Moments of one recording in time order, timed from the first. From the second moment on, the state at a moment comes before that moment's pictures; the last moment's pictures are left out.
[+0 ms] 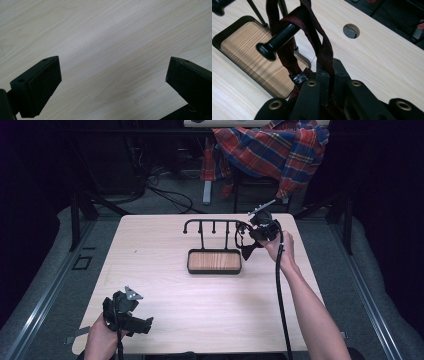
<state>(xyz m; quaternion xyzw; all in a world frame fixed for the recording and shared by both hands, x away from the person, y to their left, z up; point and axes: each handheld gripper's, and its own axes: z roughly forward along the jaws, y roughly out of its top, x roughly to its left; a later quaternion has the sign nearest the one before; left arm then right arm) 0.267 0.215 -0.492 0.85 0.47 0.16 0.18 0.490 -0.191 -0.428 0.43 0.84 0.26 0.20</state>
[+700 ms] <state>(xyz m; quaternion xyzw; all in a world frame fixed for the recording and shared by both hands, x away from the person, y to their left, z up) 0.267 0.215 -0.492 0.85 0.46 0.17 0.18 0.496 -0.188 -0.445 0.43 0.85 0.27 0.14</state>
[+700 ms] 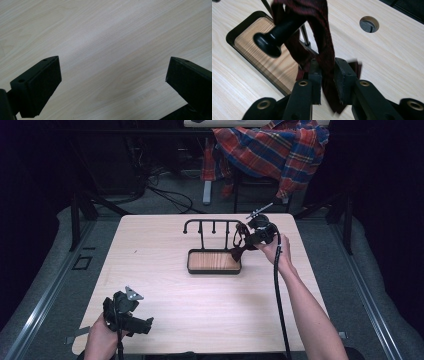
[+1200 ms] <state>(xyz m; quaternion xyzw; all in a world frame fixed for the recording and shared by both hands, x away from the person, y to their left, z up) 0.267 0.215 -0.492 0.85 0.46 0.16 0.18 0.486 -0.196 -0.436 0.42 0.85 0.28 0.13</state>
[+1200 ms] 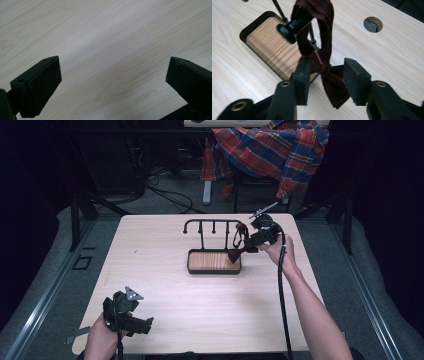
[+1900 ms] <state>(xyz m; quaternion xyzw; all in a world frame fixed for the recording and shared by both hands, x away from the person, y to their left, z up) 0.267 0.214 -0.492 0.85 0.46 0.17 0.18 0.428 -0.221 -0.413 0.38 0.87 0.27 0.14</state>
